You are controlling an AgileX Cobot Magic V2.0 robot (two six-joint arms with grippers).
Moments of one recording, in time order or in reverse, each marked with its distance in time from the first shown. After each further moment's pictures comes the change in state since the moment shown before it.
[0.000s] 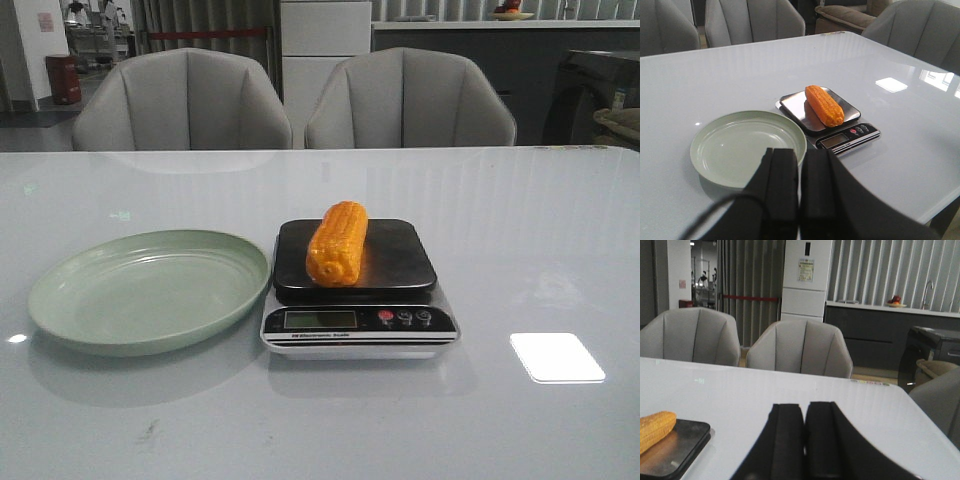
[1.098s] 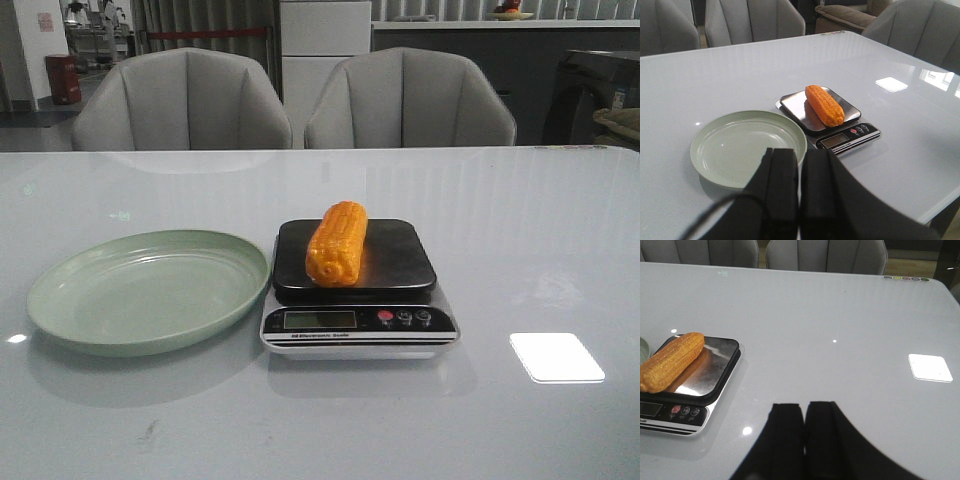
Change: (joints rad) left arm 0.000 0.000 0.000 0.002 0.000 0.000; right arm 0.000 0.347 -0.322 0.071 0.450 0.006
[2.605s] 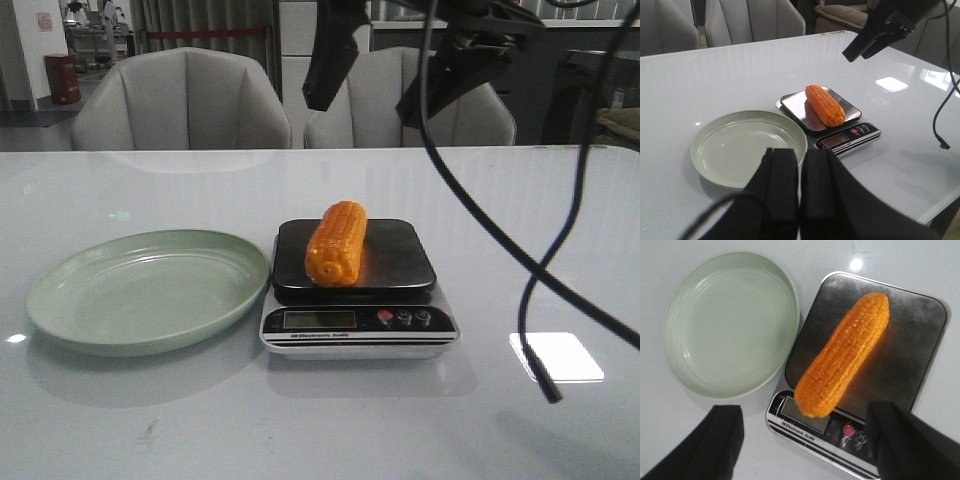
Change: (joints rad) left arm 0.000 0.000 0.000 0.002 0.000 0.002; right arm 0.444 1.295 -1.075 0.036 0.430 0.291
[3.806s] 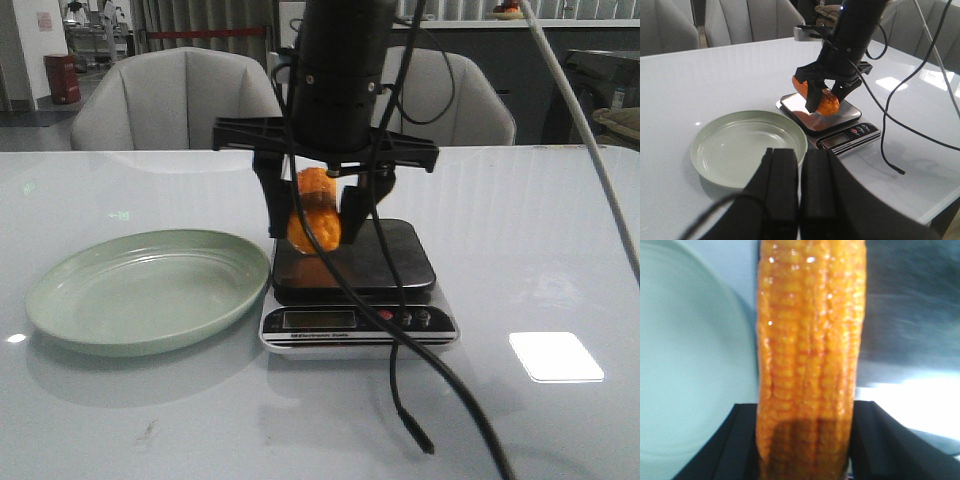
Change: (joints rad) left arm 0.000 0.000 0.000 0.000 0.000 0.000; right arm 0.121 0.441 -0.382 -0.205 0.243 0.492
